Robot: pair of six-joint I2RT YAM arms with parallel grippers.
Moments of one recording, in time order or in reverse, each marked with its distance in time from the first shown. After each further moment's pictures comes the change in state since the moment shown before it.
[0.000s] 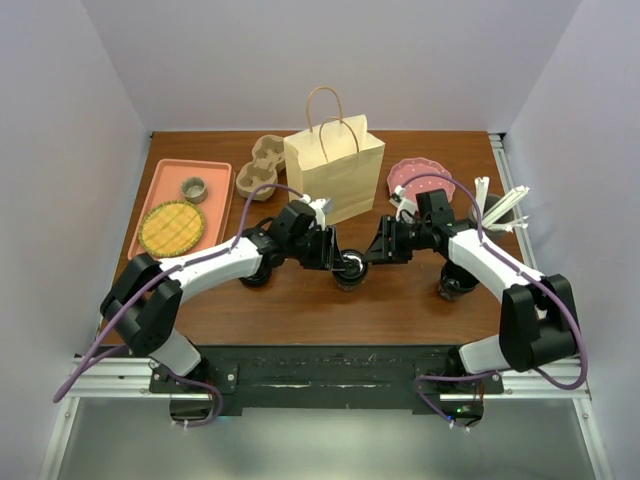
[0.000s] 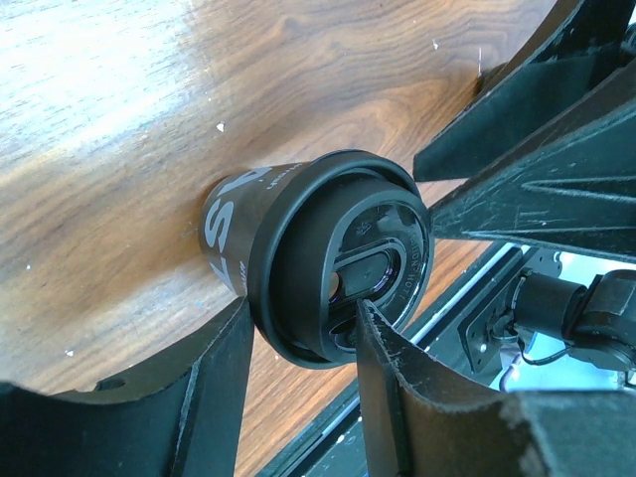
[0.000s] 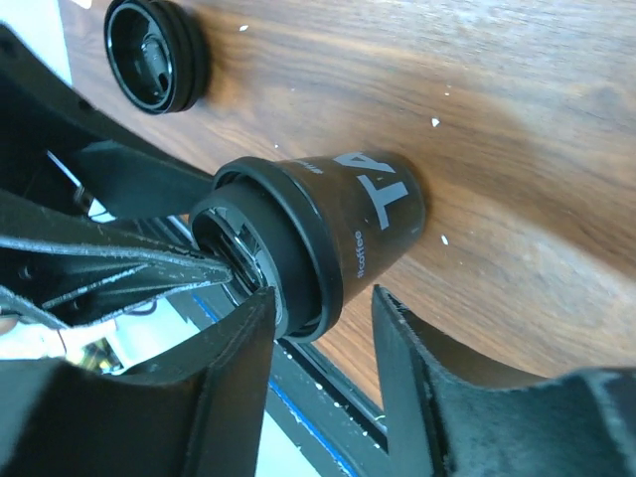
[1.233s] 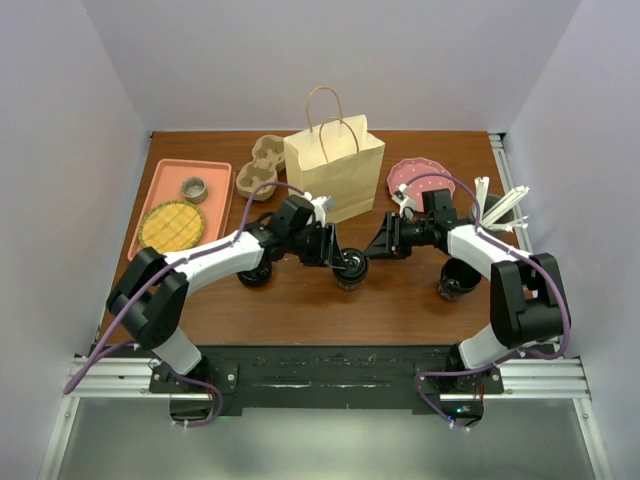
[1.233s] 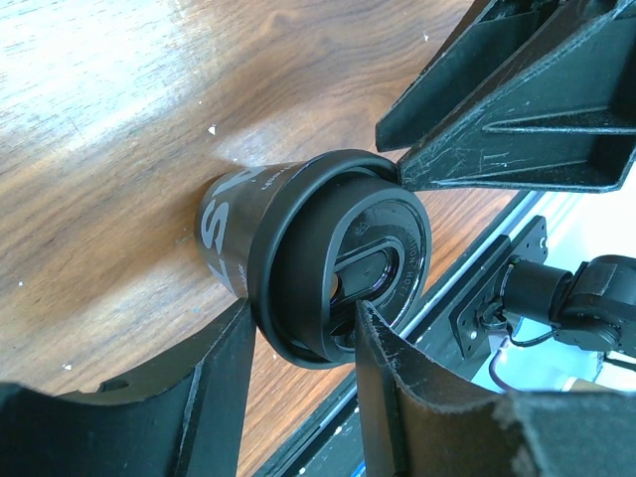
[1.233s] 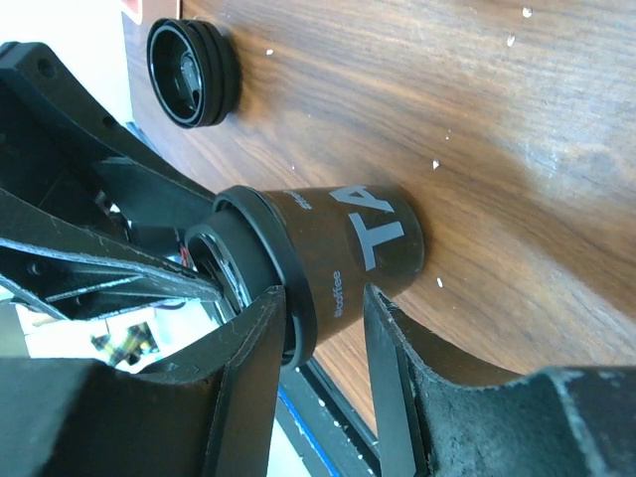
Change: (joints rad) left arm 0.040 0.049 0.031 -0.009 0.091 0.023; right arm -0.078 0.131 -0.023 0.166 -0.175 0.000
